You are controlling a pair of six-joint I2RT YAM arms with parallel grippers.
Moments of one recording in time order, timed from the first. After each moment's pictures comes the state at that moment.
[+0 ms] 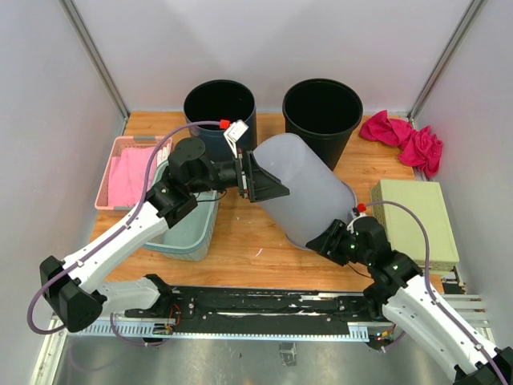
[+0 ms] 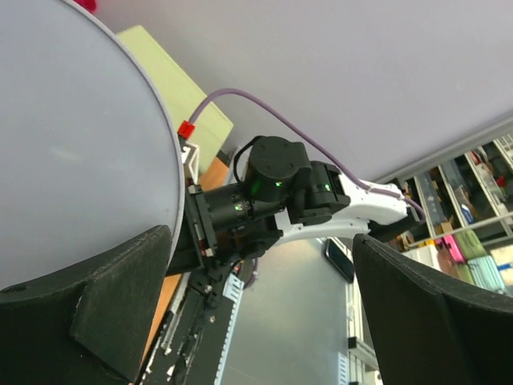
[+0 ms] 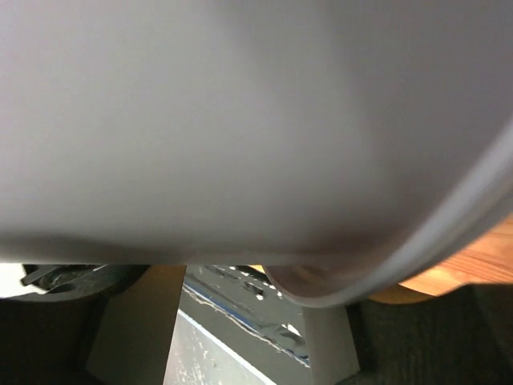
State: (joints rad) left arm -0.71 1.16 1.10 0.04 0.63 -0.78; right arm 0.54 0.51 0.33 -0.48 -0.20 1.00
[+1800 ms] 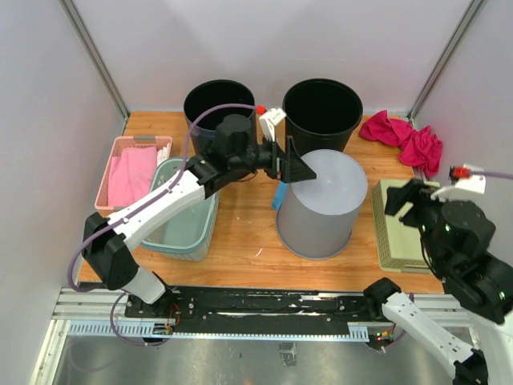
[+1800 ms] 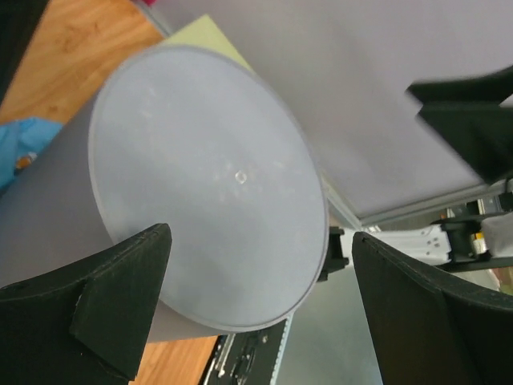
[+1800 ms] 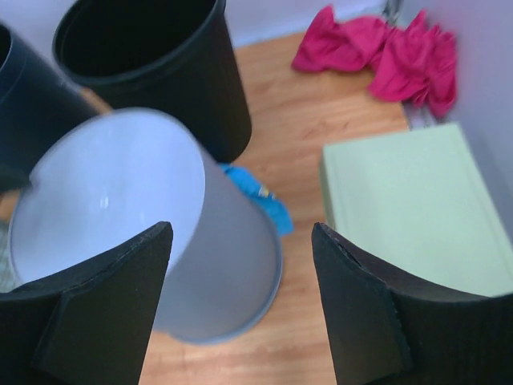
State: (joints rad) left arm -0.73 1.50 1.41 -0.08 0.57 -0.63; right arm 0.54 0.52 1.24 -1.03 0.53 0.41
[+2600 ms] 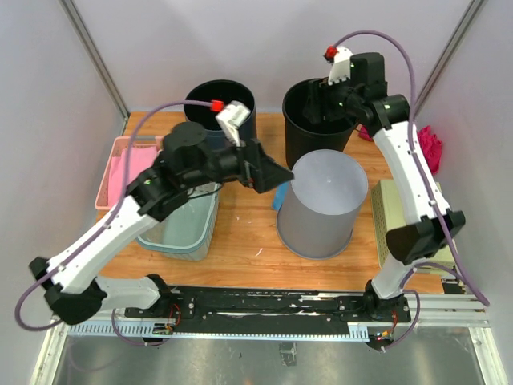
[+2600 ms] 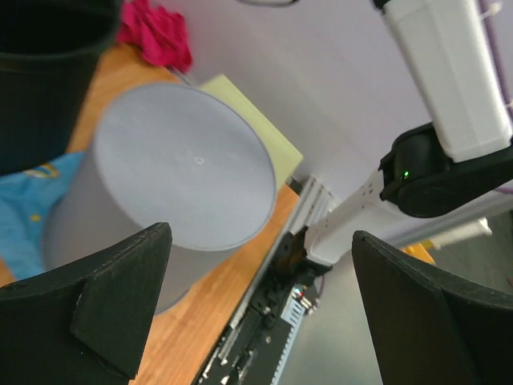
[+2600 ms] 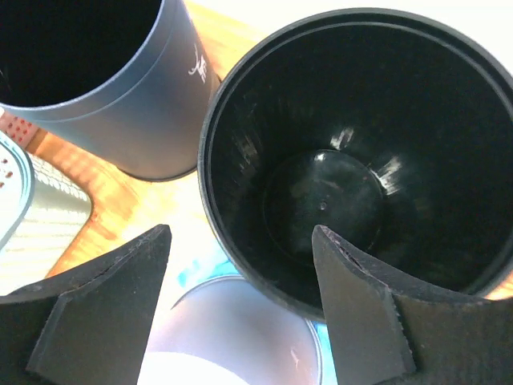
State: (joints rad) left arm -0.84 1.24 1.45 -0.33 0.32 -0.54; right arm 0.31 1.68 2.03 -0.82 -0.20 0.01
